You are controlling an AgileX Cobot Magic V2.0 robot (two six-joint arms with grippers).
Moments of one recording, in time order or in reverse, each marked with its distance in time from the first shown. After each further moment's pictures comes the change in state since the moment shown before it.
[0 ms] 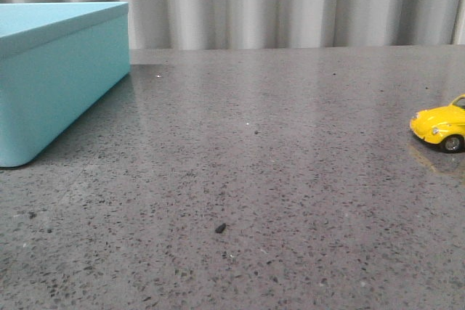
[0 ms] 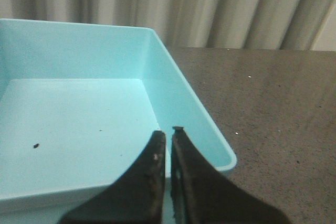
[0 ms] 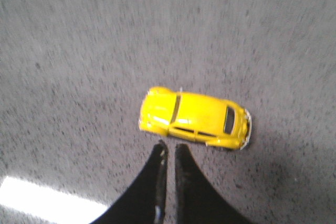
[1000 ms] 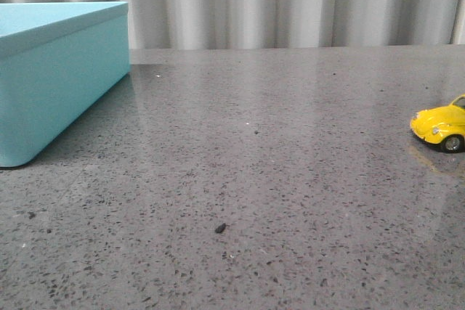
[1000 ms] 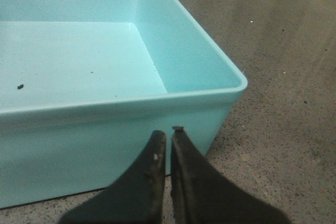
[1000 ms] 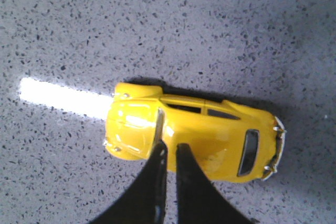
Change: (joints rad) left arm -0.032 0.001 0.119 0.024 0.006 0.000; right arm 0.000 0.514 -0.209 -0.019 0.137 0.043
